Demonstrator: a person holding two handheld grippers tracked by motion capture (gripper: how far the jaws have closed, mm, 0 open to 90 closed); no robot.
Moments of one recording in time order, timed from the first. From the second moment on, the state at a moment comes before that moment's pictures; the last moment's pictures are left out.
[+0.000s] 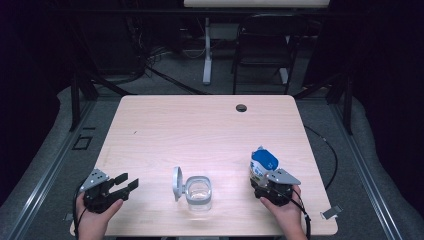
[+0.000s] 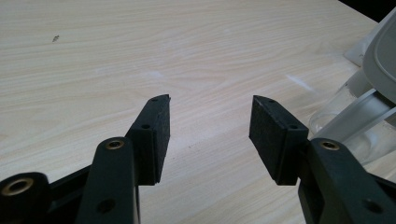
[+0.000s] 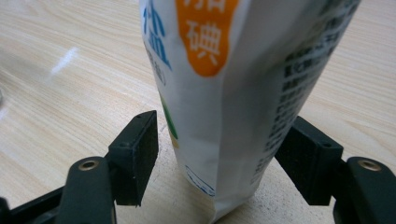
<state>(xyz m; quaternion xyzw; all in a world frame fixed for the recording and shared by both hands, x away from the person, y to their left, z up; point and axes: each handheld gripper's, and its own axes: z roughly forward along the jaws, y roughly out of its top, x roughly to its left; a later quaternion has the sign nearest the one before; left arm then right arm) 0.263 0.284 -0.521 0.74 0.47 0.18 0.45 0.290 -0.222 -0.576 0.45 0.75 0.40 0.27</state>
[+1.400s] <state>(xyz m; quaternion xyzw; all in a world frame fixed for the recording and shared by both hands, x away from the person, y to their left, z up) 0.261 0.296 -0.526 0.73 0.49 0.17 0.45 0.298 -0.210 -0.585 0.46 0.75 0.39 0.28</state>
